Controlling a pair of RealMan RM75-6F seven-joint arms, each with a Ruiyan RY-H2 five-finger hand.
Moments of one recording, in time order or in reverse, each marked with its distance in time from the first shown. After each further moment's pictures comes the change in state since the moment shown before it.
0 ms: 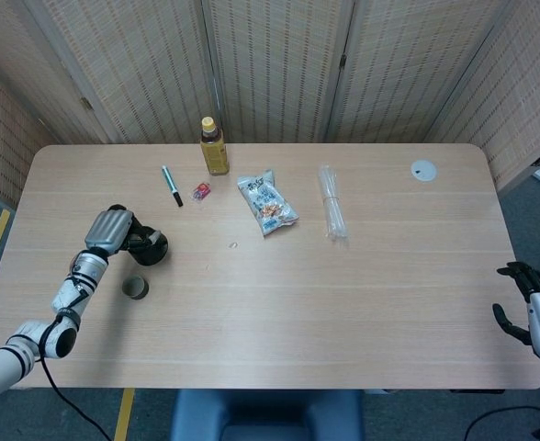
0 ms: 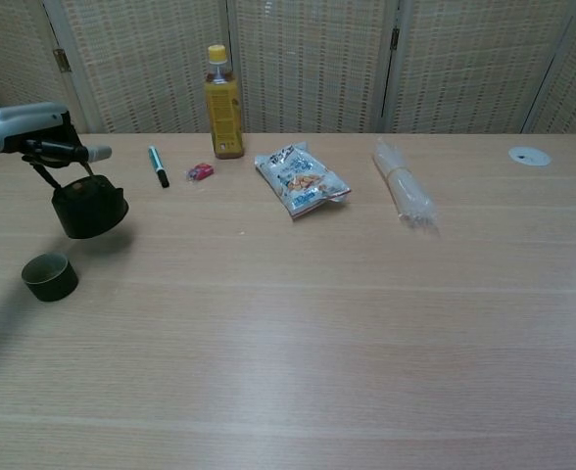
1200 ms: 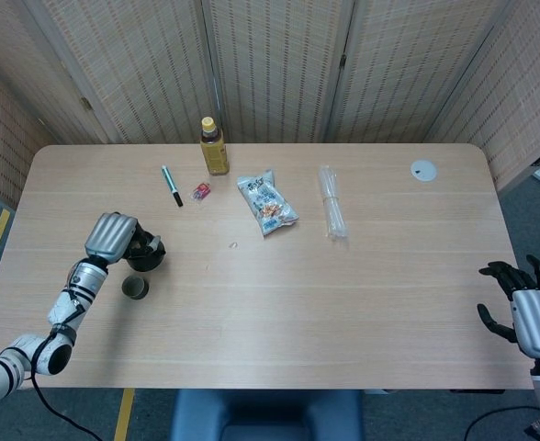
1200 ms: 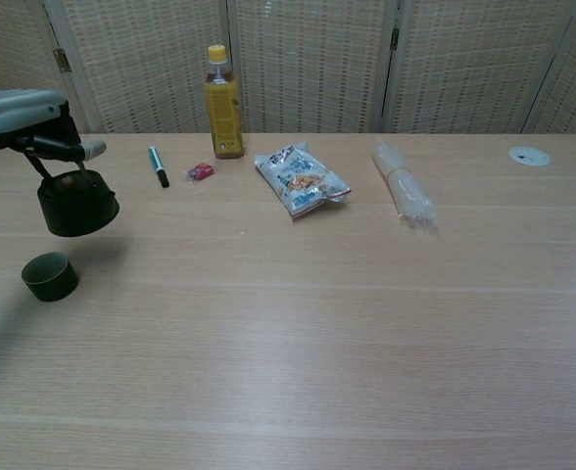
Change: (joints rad) left arm 0.036 0.063 0.037 -0.152 0.049 0.146 0.171; right arm 0.032 -0.006 -0.017 -0.002 -0.019 -0.044 0.024
